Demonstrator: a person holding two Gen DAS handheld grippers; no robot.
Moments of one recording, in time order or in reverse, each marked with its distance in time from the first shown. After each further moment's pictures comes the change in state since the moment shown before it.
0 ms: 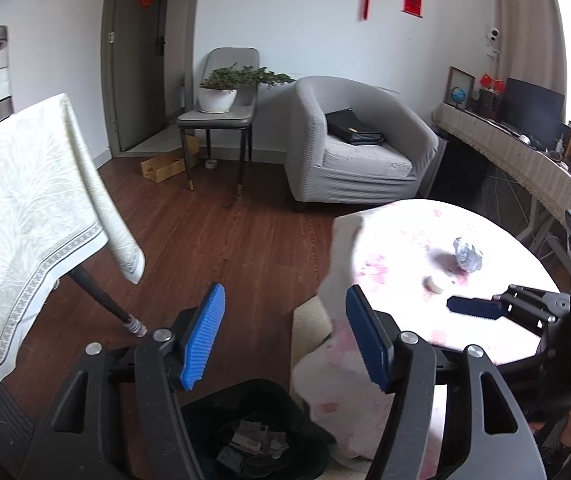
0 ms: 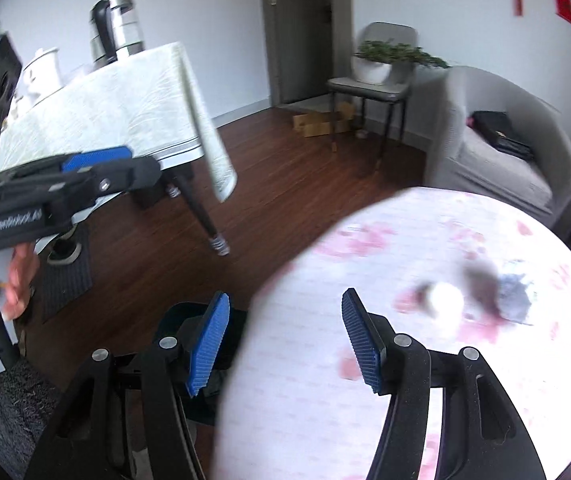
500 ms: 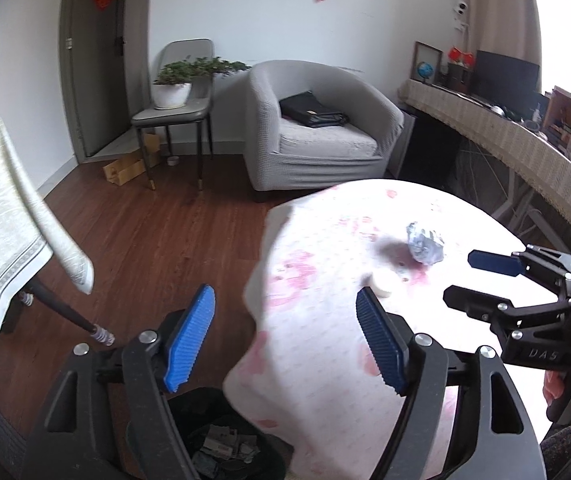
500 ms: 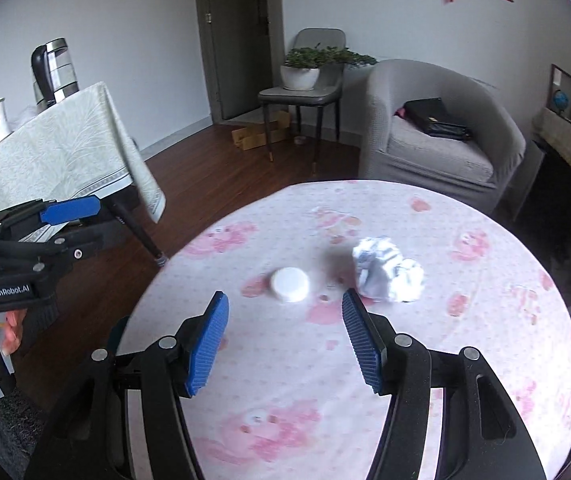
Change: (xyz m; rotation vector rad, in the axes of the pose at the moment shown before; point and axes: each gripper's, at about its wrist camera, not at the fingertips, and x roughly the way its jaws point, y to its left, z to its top) left arm 0.046 -0.084 0.006 0.085 0.049 -0.083; right arm -0.043 -0.096 -0.021 0.119 -0.038 -0.139
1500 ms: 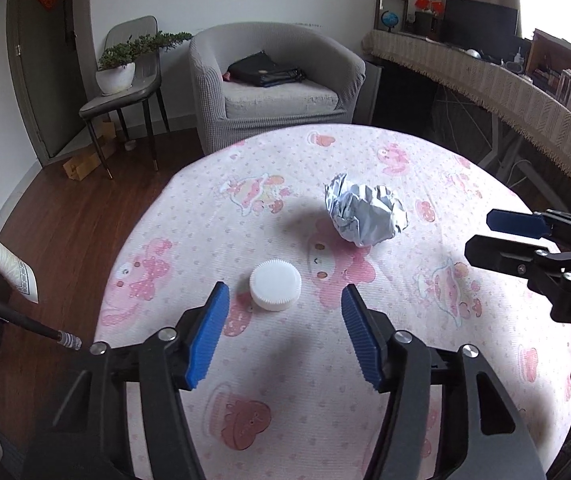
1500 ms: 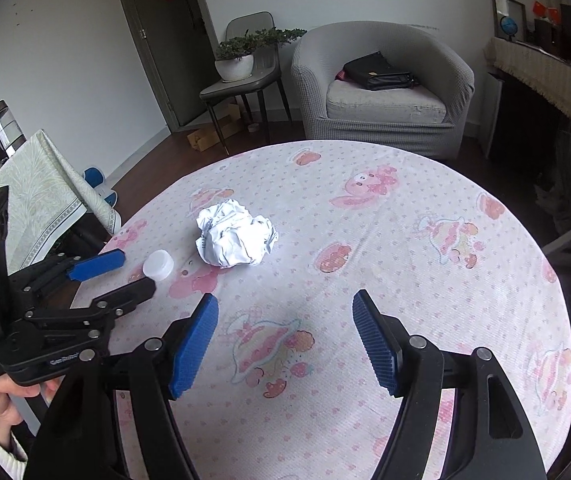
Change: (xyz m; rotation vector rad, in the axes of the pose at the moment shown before) left arm 0.100 -0.095 -0.004 0.104 0.141 -0.051; right arm -0.004 -0.106 -0.025 0.211 0.049 -0.009
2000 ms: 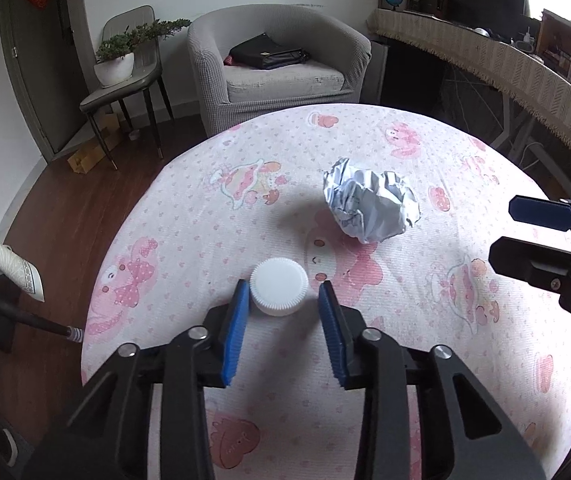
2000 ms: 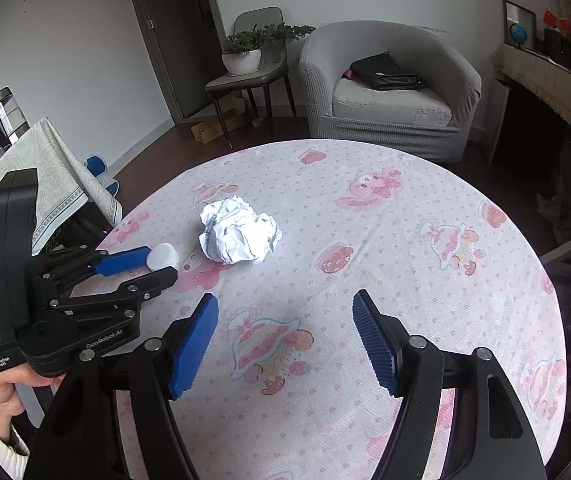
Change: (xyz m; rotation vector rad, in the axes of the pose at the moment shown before) left arm 0.019 -0.011 0.005 0.027 0.060 0.043; right arm -0.001 0.006 0.004 -0.043 0.018 0.000
